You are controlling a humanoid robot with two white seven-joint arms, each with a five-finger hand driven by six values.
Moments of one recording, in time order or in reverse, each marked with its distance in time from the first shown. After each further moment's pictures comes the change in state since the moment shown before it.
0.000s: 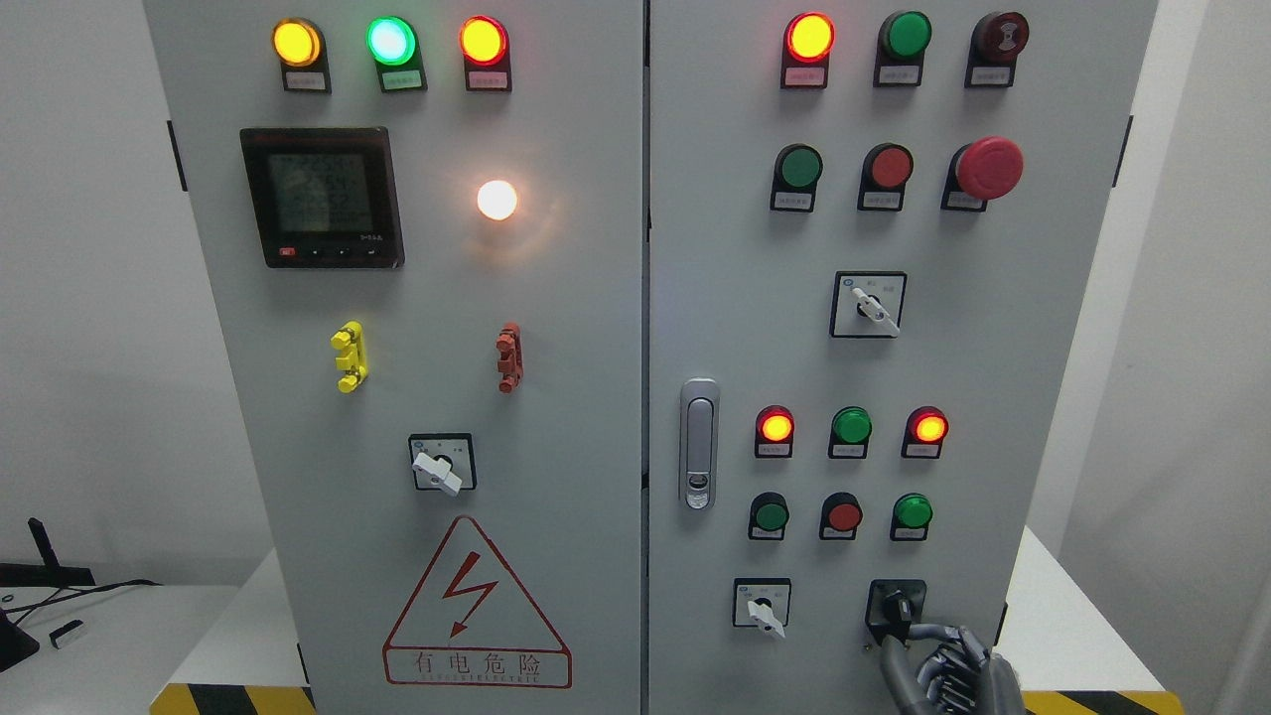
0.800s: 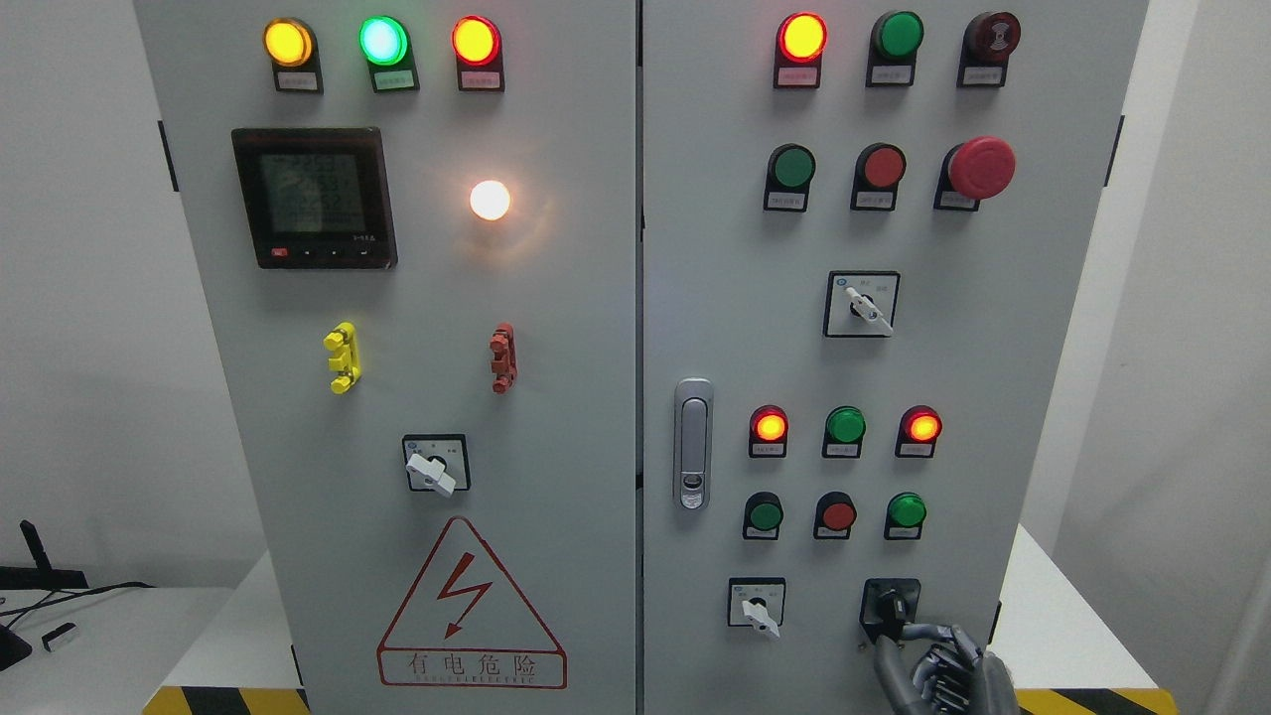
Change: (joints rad) left arm 0.000 0.000 0.000 0.000 0.000 0.000 0.000; right arm -0.003 0.001 0.000 0.003 0.006 0.000 0.026
